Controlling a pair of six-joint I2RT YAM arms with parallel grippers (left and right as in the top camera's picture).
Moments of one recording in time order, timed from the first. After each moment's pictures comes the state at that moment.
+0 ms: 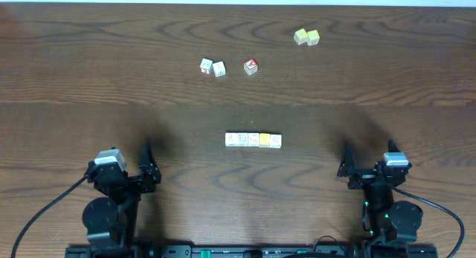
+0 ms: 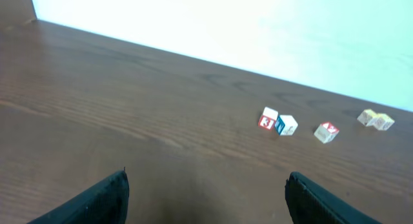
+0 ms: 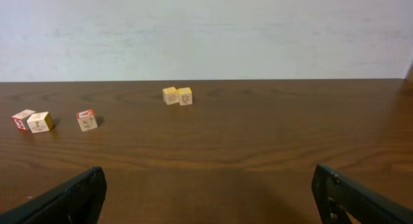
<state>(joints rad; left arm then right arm) 0.11 0.06 0.23 -0.36 0.08 -0.22 -0.09 0.01 0.01 -0.06 -0.13 0.04</state>
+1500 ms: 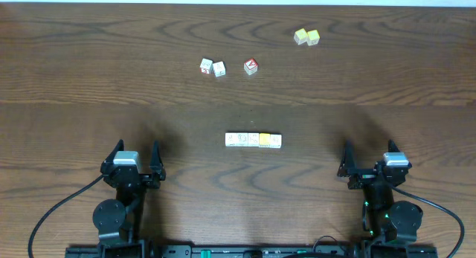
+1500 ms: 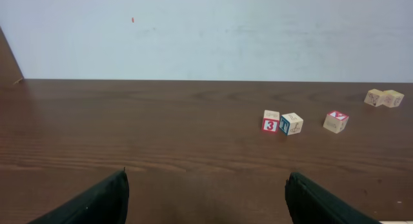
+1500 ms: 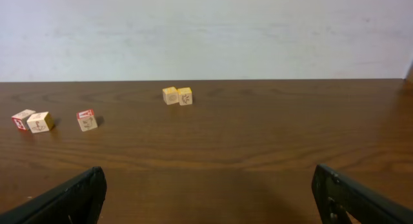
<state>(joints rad) 0.11 0.01 0.01 -0.09 0.15 -0.01 -0.09 0.01 0.01 -0.06 -0.13 0.04</state>
